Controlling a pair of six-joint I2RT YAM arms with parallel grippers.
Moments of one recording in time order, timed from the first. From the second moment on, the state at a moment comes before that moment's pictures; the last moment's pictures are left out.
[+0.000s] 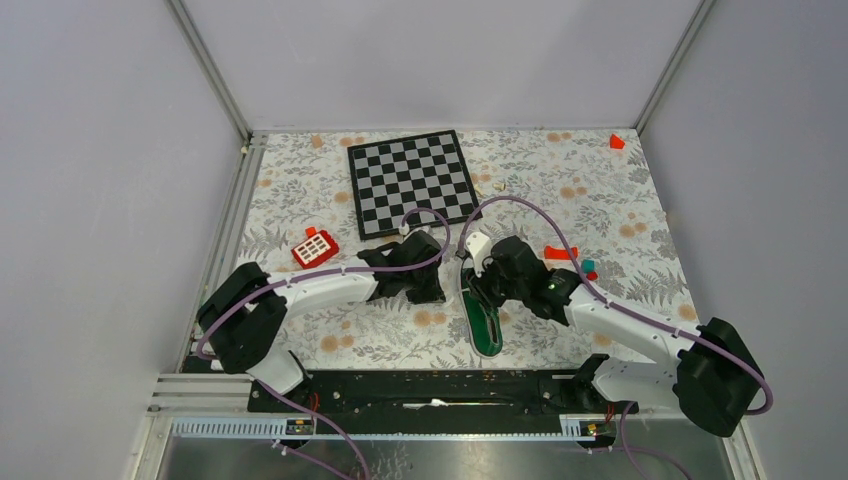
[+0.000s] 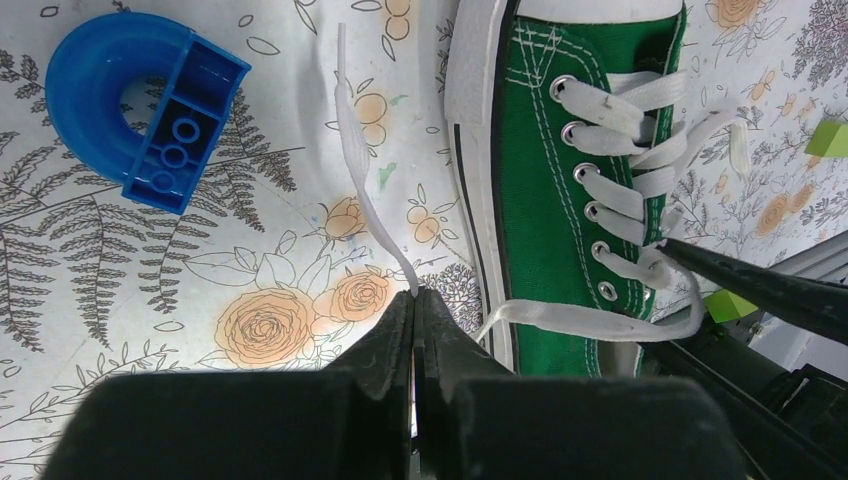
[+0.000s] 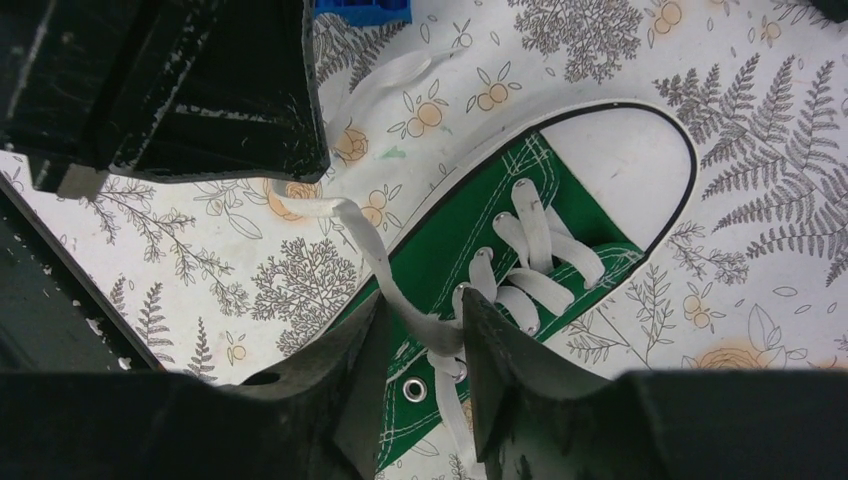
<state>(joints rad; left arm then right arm) -0.90 1.55 0.91 -0.31 0.03 -0.98 0.79 1.16 0.65 -0.25 -0.10 -0.08</state>
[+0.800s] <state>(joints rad) -0.90 1.57 0.92 -0.30 0.04 -0.98 0.77 1.14 0.68 -0.26 -0.12 -0.08</state>
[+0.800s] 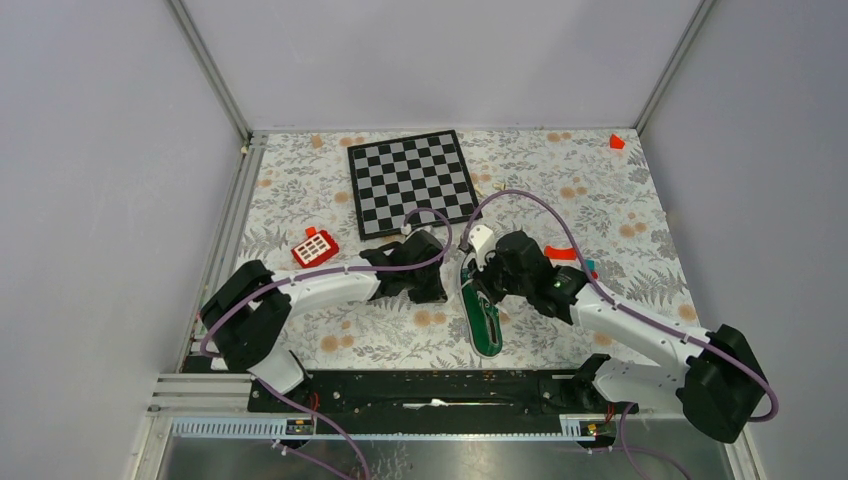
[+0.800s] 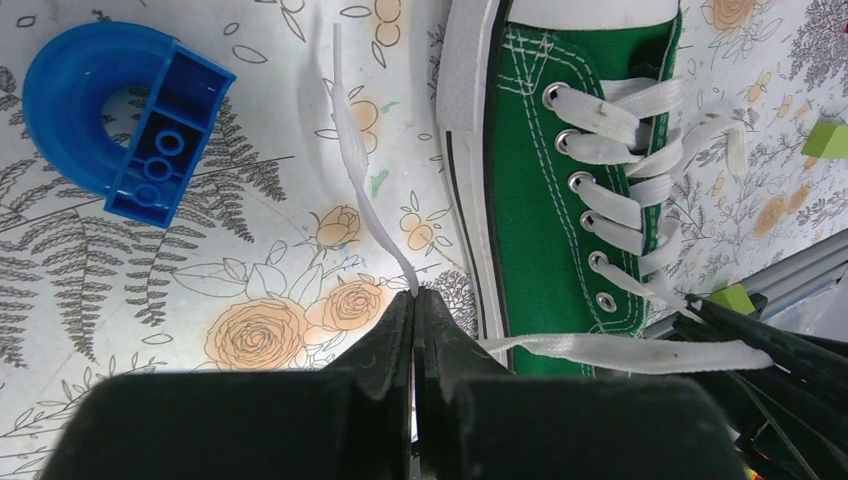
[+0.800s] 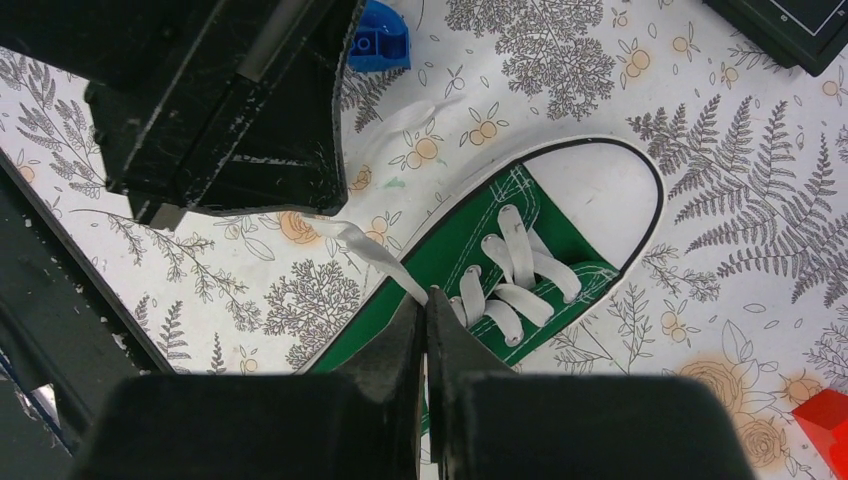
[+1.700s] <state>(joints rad) -0.98 1.41 0.82 -0.27 -0.02 -0.87 0.76 1.01 0.59 -0.26 -0.12 0.02</state>
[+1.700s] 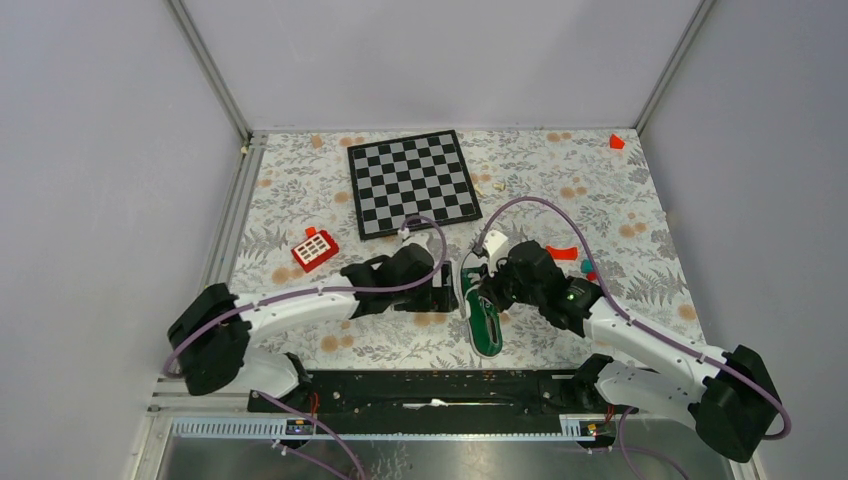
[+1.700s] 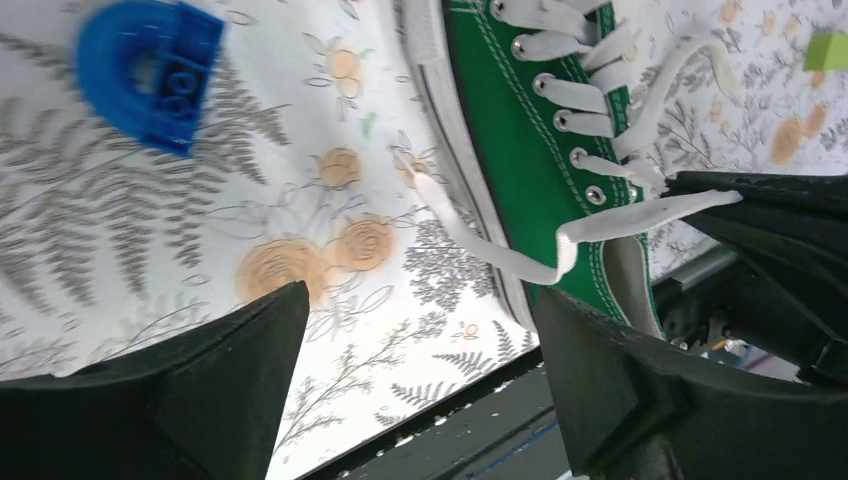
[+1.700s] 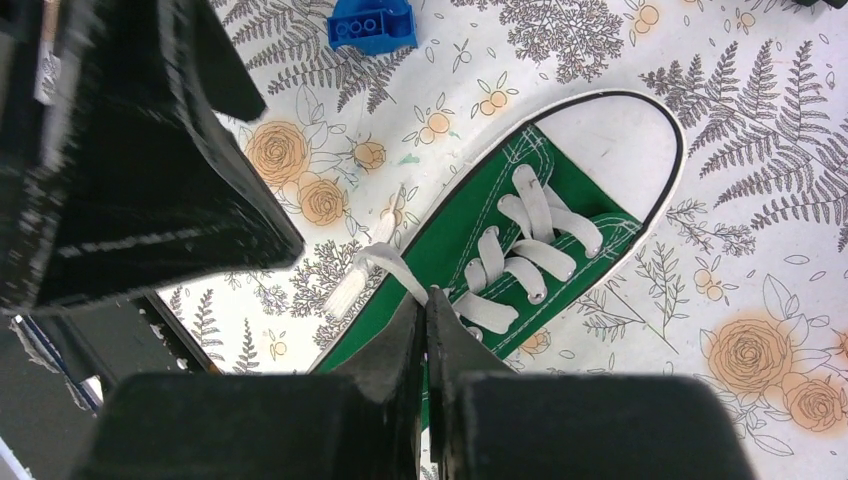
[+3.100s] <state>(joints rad) -1.24 1.42 0.53 0.59 -0.30 -0.41 0.71 1.04 0.66 -0.34 -0.16 0.23</state>
